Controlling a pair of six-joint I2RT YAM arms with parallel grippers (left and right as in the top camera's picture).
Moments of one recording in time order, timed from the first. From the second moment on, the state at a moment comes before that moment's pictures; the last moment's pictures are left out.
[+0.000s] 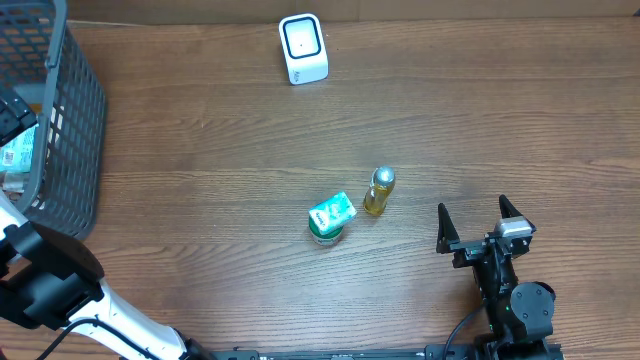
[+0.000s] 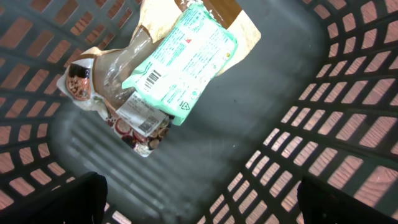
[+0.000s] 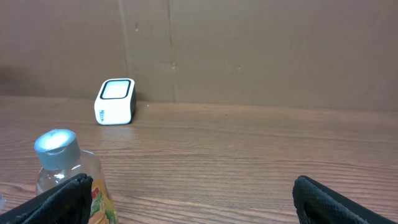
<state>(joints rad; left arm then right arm) 0.68 2.05 2.15 -1.24 0.02 -0.07 0.14 0.01 0.02 -0.03 0.00 0.02</state>
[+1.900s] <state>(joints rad) 0.70 2.42 2.15 -0.93 -0.11 0.45 0.14 0.01 0.02 -0.03 0.00 0.02</state>
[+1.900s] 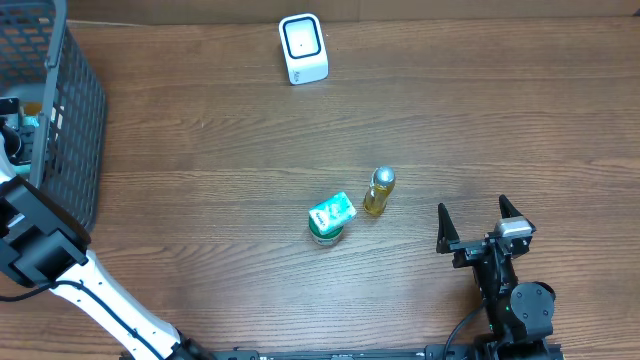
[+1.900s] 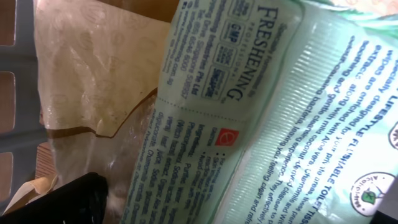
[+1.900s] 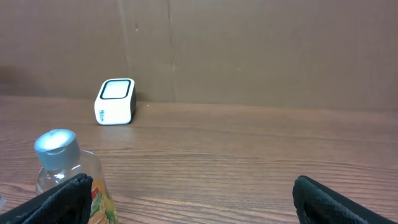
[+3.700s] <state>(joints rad) 0.72 2.46 2.23 -0.94 -0.11 0.45 0.14 0.01 0.02 -0.03 0.00 0.02</state>
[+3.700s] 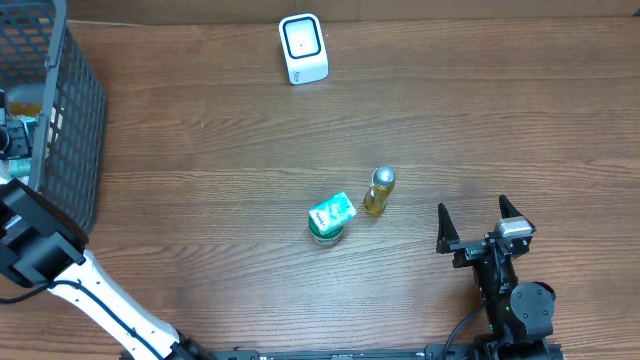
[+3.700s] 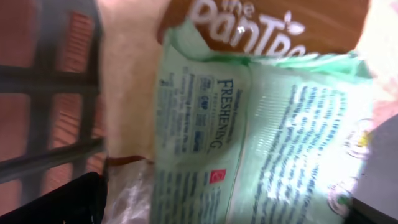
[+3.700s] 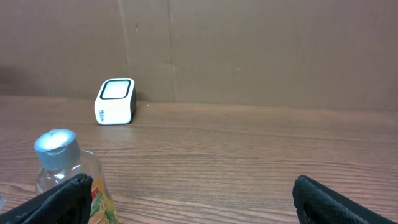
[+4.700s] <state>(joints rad) 0.69 2.52 2.38 -1.15 0.03 0.33 0.14 0.01 0.02 -0.03 0.00 0.02</state>
